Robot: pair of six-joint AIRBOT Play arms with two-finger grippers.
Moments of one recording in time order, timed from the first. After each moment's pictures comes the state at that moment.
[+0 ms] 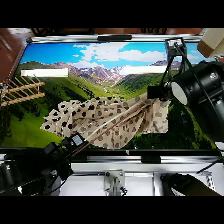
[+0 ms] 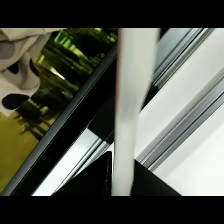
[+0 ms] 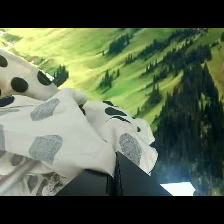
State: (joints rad) left arm -1.15 -0.66 0.72 1.71 -1.43 -1.75; right arm 0.58 -1.11 1.47 -2.02 1.51 2.02
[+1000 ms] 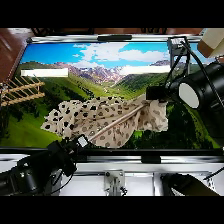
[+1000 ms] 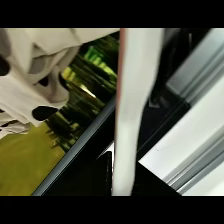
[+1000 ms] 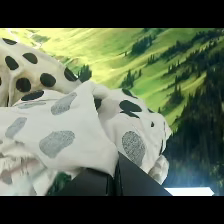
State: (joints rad) left arm -1.26 -0.71 0.69 1.89 -1.41 -1.90; right arm 0.58 -1.08 1.47 -1.94 1.51 2.02
